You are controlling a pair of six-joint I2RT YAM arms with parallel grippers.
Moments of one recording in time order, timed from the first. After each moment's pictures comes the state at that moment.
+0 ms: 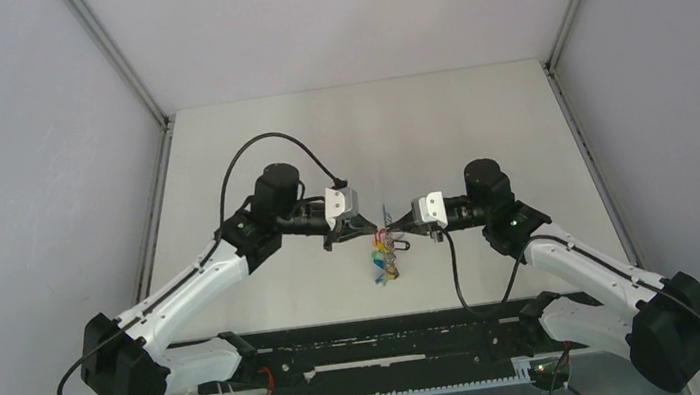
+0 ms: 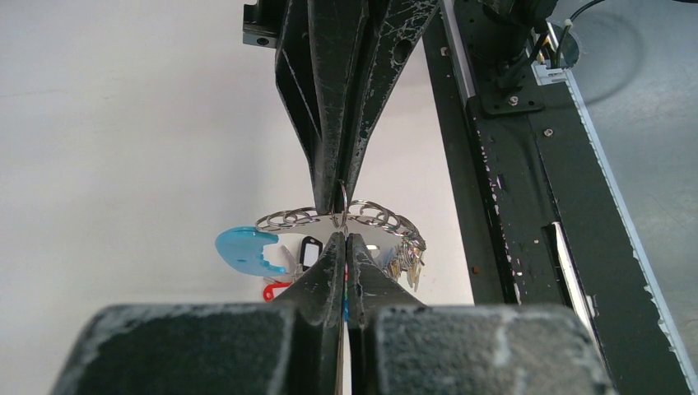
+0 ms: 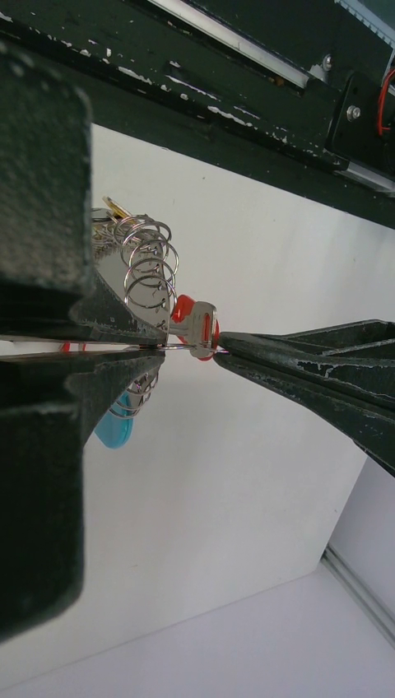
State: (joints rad) left arm -0.69 1.19 0.91 -0.16 0.87 0.43; right arm 0.54 1.02 0.62 0.10 -0.97 -0.65
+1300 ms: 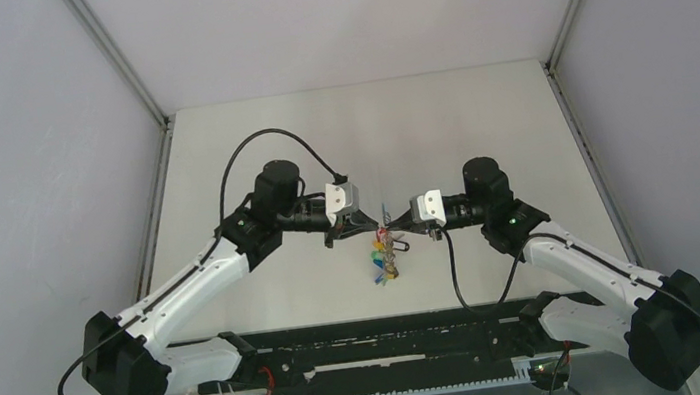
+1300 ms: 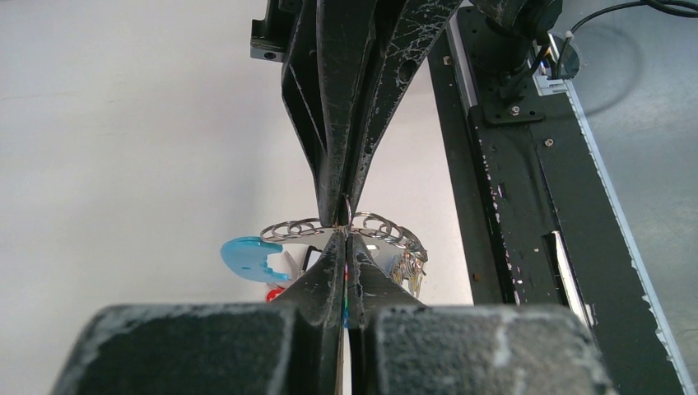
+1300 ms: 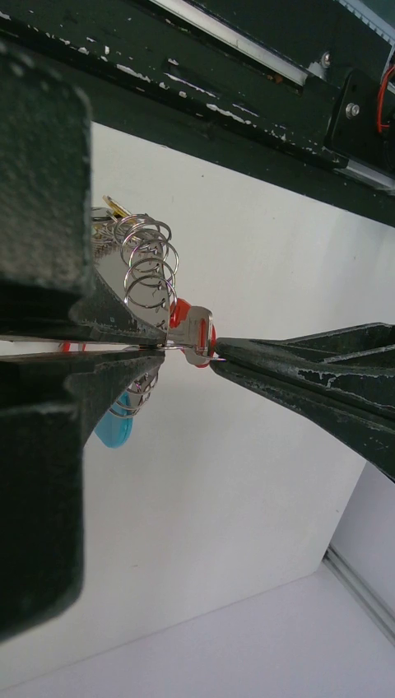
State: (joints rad) left arm -0.69 1.20 0.93 -0.15 0.87 0.40; right arm 0.54 1.03 0.63 0.09 -0.97 -0.65
